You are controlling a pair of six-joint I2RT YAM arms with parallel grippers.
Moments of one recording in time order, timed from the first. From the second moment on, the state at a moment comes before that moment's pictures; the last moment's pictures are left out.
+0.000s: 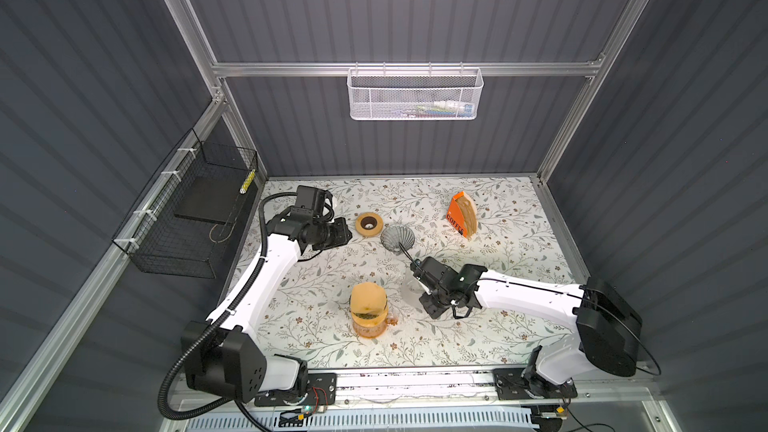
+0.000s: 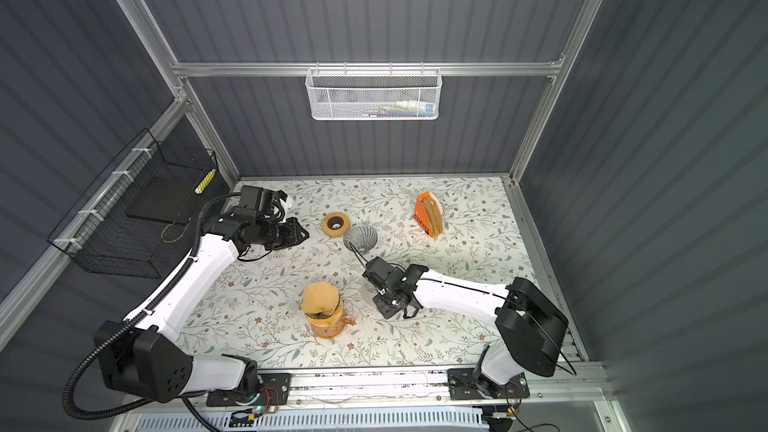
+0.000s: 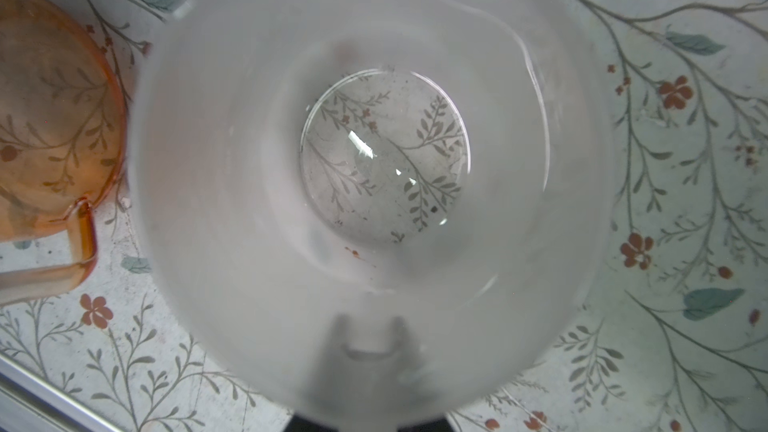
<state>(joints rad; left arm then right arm) -0.27 1.37 1.26 -0.84 0.29 -0.38 0.97 1.52 0.94 -0.65 0.11 0.29</state>
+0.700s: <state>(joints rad) -0.27 1.37 1.26 -0.84 0.28 -0.39 0.97 1.55 0.94 -0.63 0.10 0.27</state>
